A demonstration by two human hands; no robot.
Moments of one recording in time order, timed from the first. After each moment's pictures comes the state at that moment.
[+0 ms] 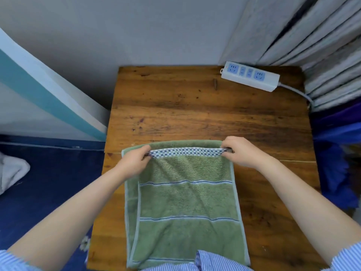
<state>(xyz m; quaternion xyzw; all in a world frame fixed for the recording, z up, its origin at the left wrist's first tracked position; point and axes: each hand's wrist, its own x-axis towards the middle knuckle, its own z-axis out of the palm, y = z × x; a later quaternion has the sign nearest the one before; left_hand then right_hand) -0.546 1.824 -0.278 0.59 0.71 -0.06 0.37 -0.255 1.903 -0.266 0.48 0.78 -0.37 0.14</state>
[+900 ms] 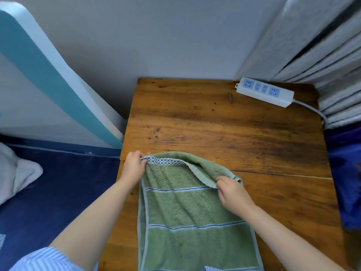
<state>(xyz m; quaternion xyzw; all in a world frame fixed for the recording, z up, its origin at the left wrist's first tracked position) -0.590 1.814 -0.301 0.43 0.84 0.08 0.32 -0.298 1.810 -0.307 0.47 0.85 -0.26 0.03</state>
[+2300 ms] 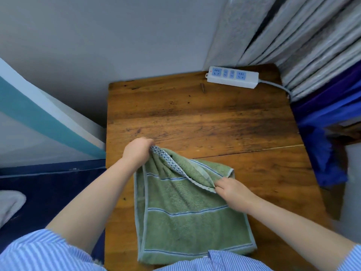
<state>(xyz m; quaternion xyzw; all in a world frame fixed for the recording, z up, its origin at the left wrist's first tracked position) -0.554 1.871 -0.279 0.70 0.66 -0.16 0.21 -0.266 1.777 -0.288 0.35 0.90 -0.19 0.18</state>
